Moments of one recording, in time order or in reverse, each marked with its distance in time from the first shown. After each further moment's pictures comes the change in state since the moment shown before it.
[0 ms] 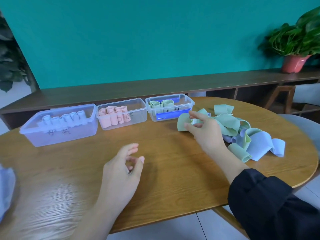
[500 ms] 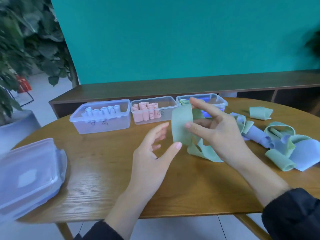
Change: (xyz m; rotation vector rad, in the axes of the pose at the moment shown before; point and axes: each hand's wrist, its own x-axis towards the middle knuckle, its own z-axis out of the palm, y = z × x) left_hand 0.002 0.025 -0.024 -0.419 0.023 -0.006; right_hand -0.055 -0.079 0.023 0.535 -0.369 -0.238
